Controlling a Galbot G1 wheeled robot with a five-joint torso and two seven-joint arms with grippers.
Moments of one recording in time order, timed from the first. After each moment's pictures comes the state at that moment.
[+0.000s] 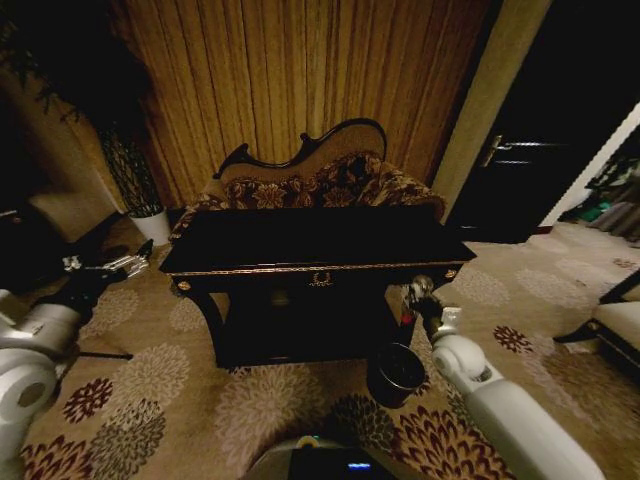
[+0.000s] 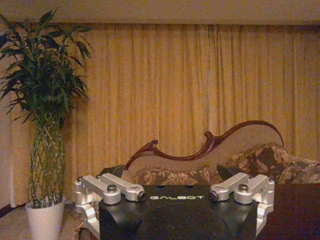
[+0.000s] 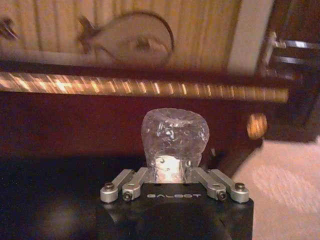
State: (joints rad) left arm 1.61 -0.92 -1.25 -2.39 -0.94 0.45 -0.08; right arm -1.25 0.93 0.39 1.73 0.63 -0.24 0.41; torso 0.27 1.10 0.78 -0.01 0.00
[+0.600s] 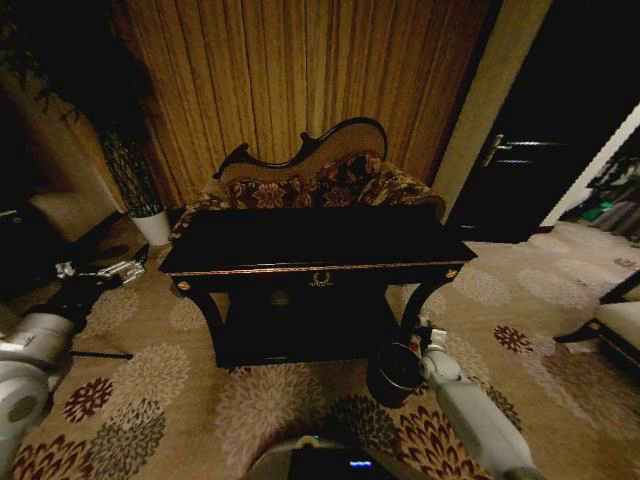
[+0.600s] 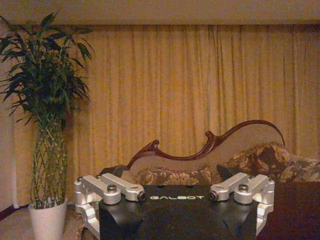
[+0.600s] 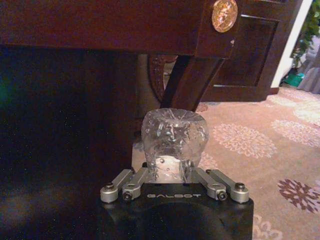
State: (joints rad) left arm 1.65 -0.94 -1.29 -2.41 -0.94 0.44 -0.06; right arm -1.01 1.10 0.35 1.13 0.53 -0.03 0.35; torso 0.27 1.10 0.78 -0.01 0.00
